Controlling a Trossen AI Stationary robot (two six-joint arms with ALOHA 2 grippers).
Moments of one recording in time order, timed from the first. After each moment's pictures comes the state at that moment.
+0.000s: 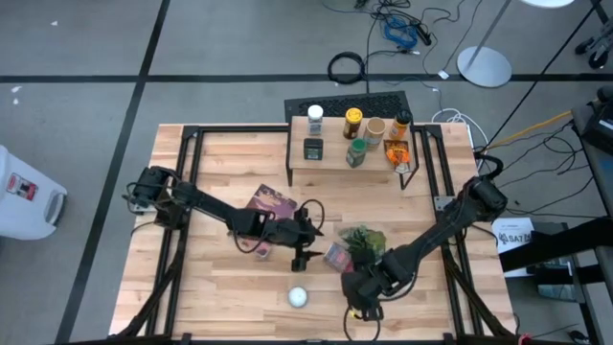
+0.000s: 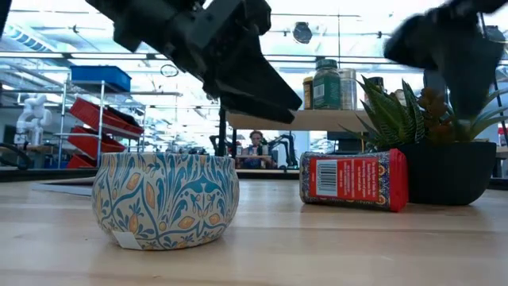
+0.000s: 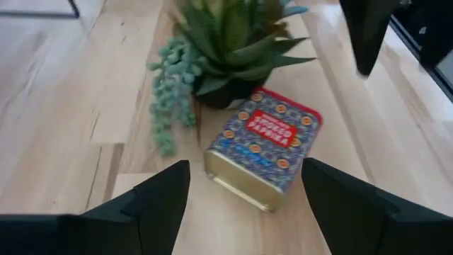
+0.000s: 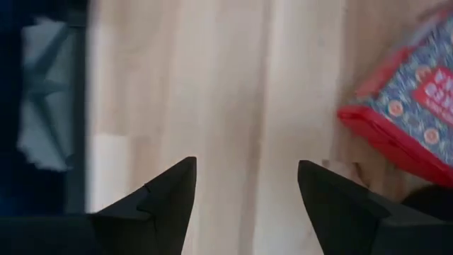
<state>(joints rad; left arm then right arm) -0.24 1.80 0.97 0.28 -0.11 -0.13 0.60 1.80 1.32 -0.74 0.01 0.57</state>
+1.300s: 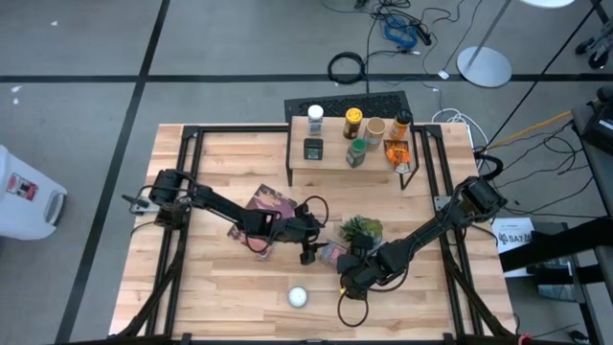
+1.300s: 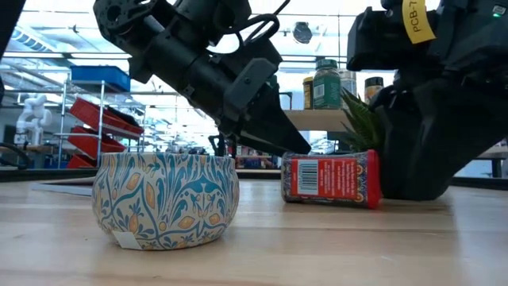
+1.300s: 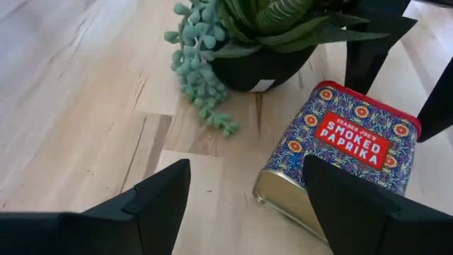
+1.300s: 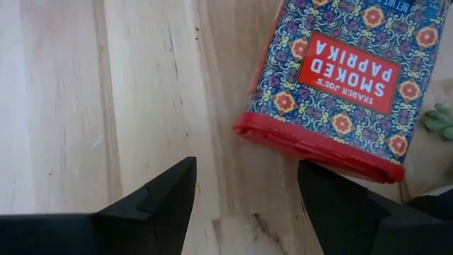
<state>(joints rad) -0.19 1.93 0.97 0.37 -0.20 -0.20 0.54 1.83 1.09 -0.48 0.29 0.65</state>
